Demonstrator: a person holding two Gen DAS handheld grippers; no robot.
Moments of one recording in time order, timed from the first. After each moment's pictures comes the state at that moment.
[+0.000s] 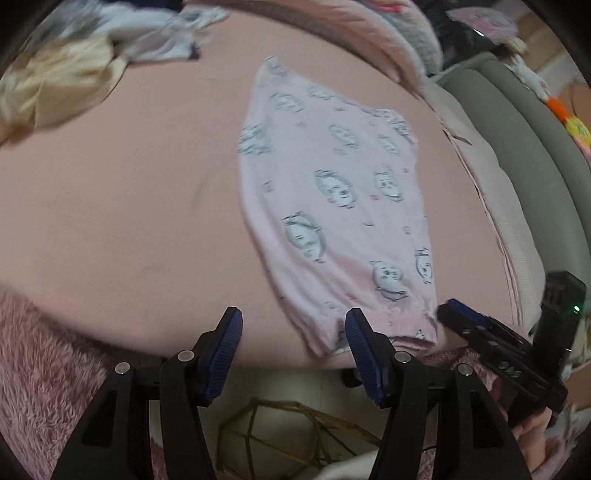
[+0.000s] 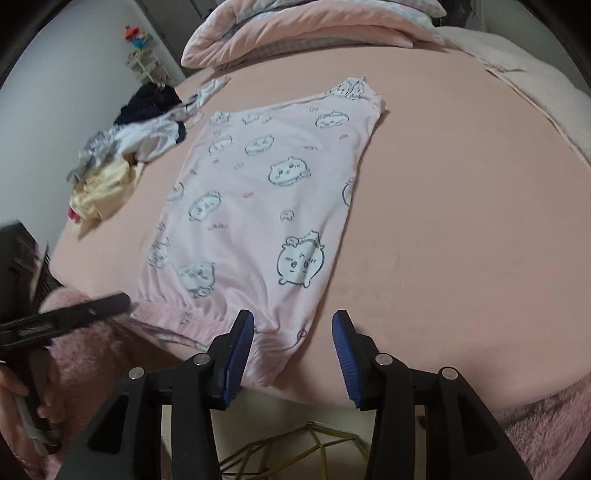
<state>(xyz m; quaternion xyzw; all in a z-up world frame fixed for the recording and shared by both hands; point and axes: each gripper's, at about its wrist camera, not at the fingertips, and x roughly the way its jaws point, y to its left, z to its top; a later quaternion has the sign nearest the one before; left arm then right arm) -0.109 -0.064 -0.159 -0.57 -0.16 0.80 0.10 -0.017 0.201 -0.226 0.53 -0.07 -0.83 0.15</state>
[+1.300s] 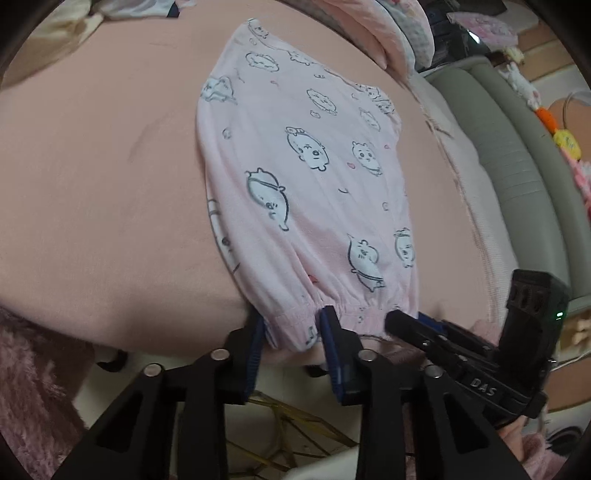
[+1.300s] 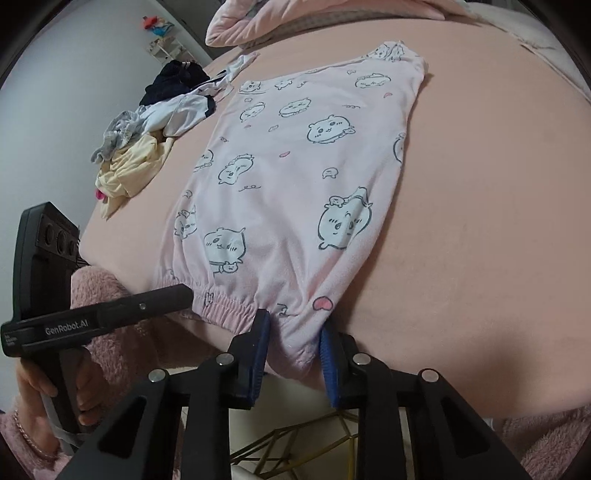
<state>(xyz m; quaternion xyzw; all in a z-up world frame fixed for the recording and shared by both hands) -0.103 -0.046 -0.192 -0.57 -0.25 0.77 0.16 -0.016 0.177 -0.243 0.55 -0.11 -0.80 0.22</state>
